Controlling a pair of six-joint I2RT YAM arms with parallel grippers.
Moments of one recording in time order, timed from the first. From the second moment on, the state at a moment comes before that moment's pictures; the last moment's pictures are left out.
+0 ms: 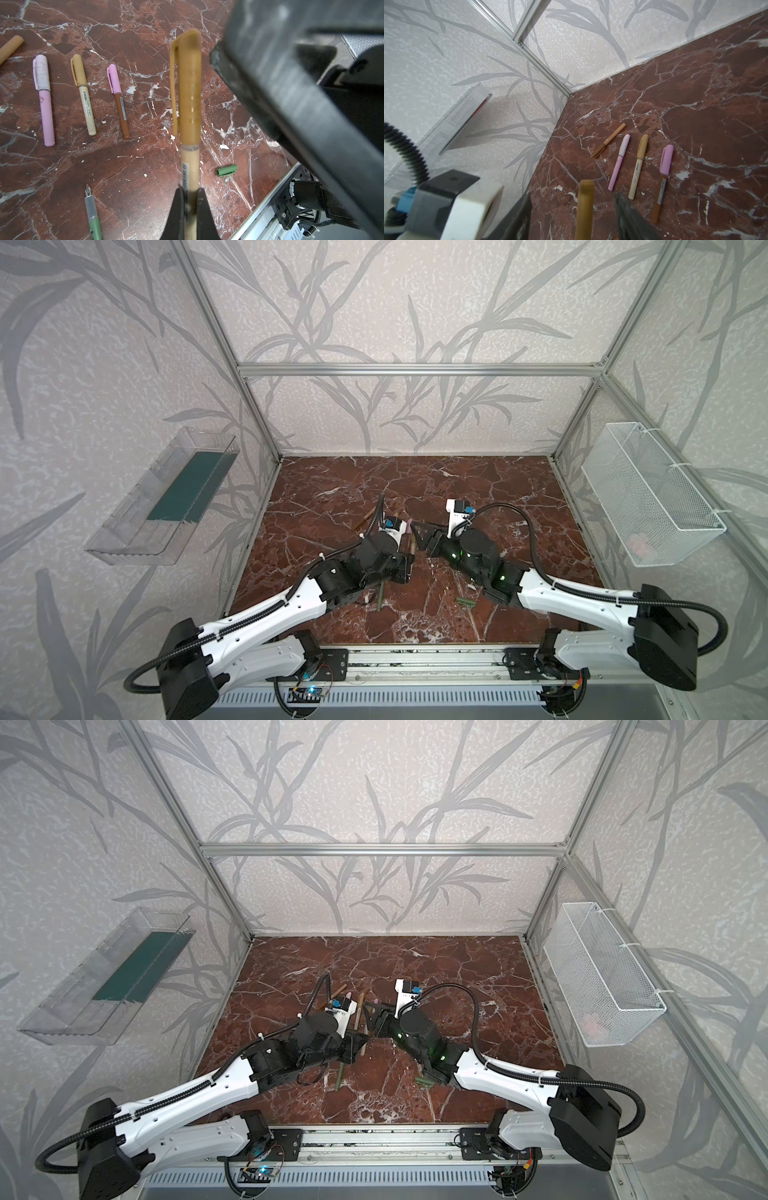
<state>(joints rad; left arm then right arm) -0.91 1.06 0.78 -0.37 -0.05 -0.62 0.95 1.29 0.72 0.39 0.23 0.82</state>
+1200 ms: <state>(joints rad) -0.87 1.03 0.77 -0.49 0.06 -0.60 1.05 1.38 0.62 0.60 0.26 0.86</state>
